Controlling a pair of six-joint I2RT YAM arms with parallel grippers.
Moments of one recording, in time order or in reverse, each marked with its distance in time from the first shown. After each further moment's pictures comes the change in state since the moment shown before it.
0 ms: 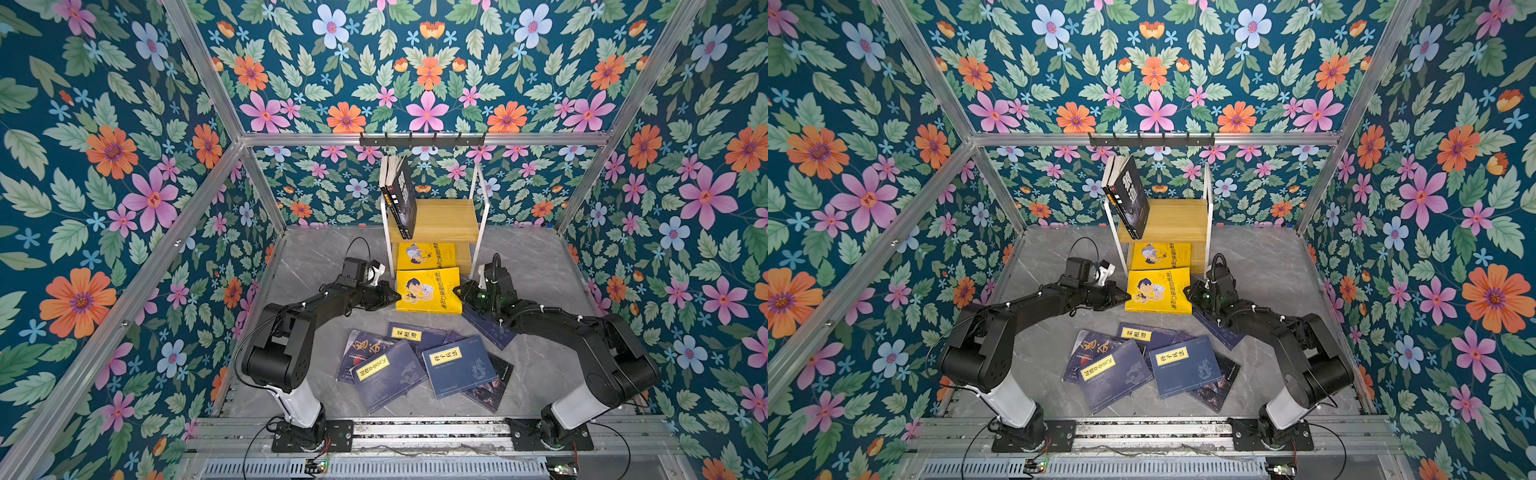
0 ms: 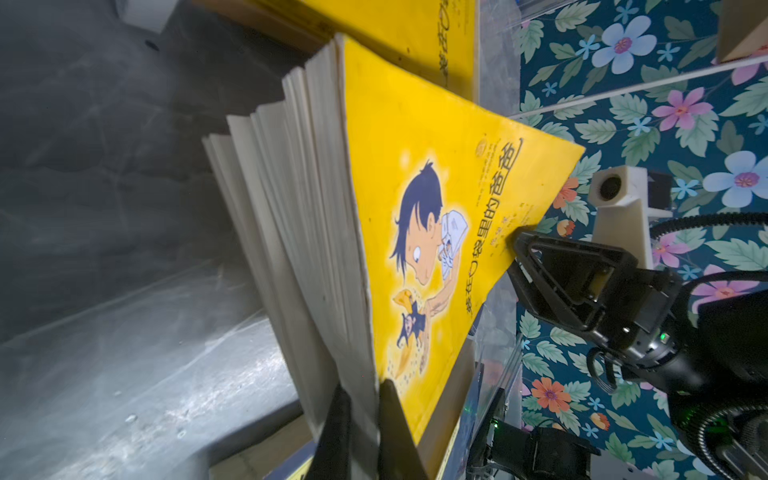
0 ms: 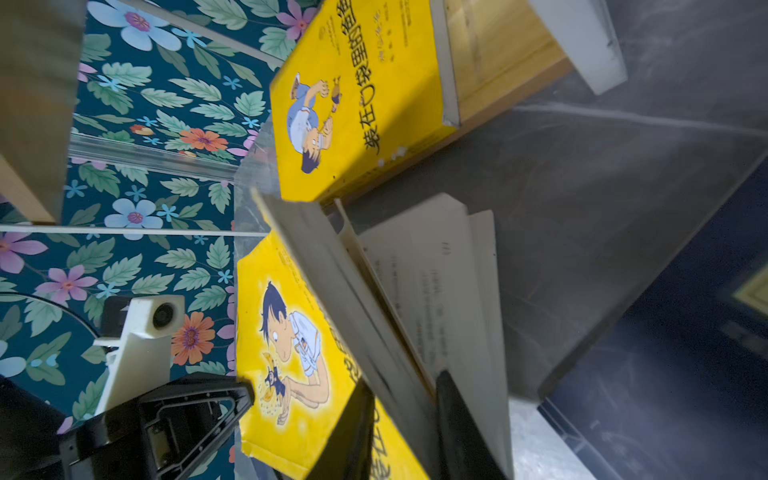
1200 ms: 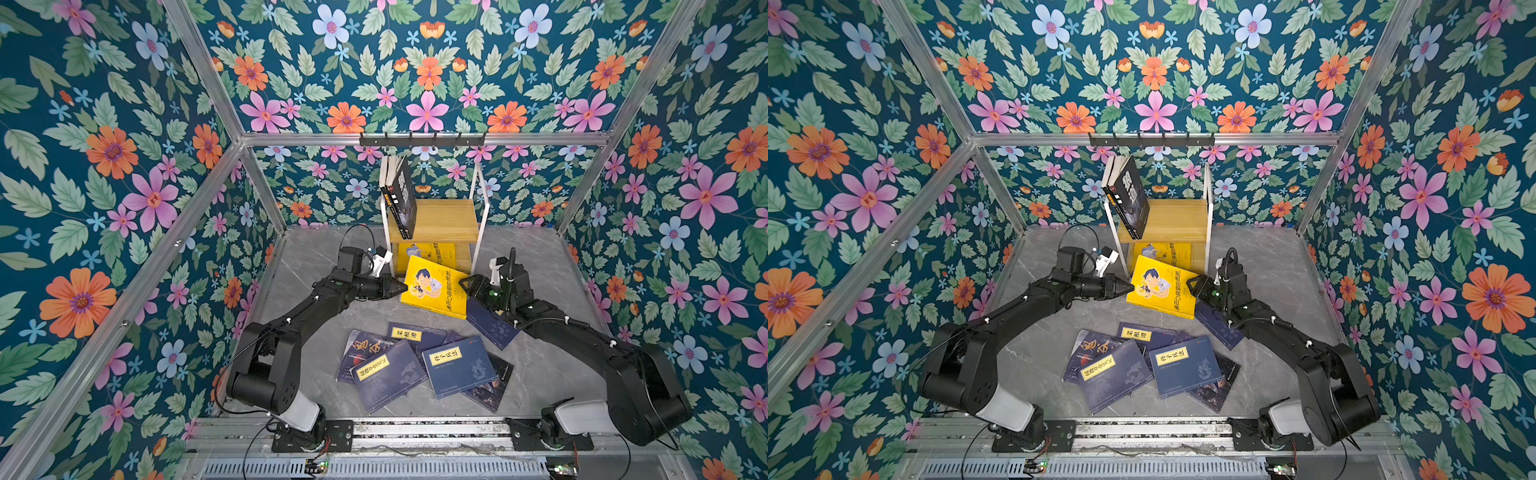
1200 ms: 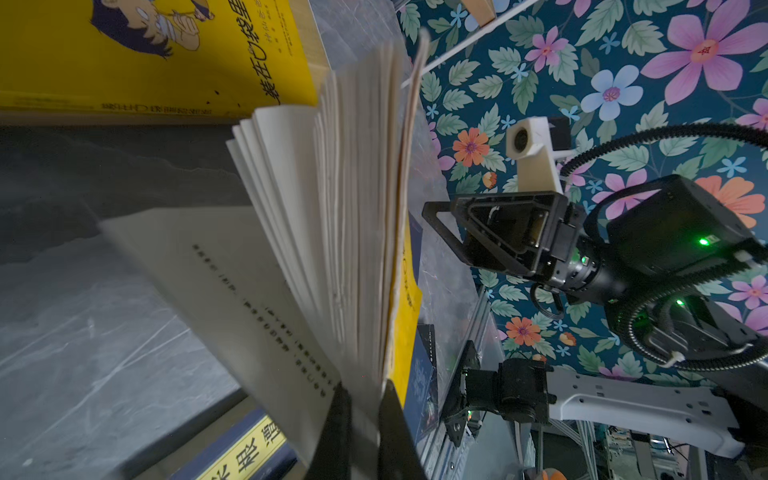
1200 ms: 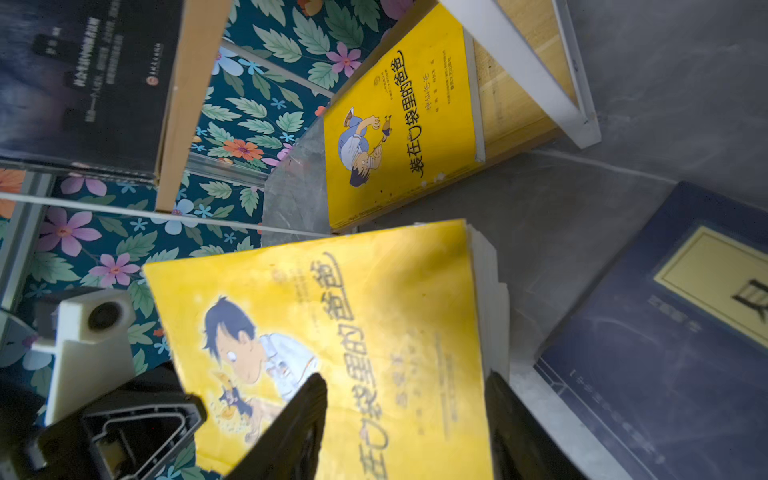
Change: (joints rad) left arm -0.005 -0.127 0.056 -0.059 0.138 0.126; right arm -0.037 -0.237 -0.026 -0.151 -0.006 -0.082
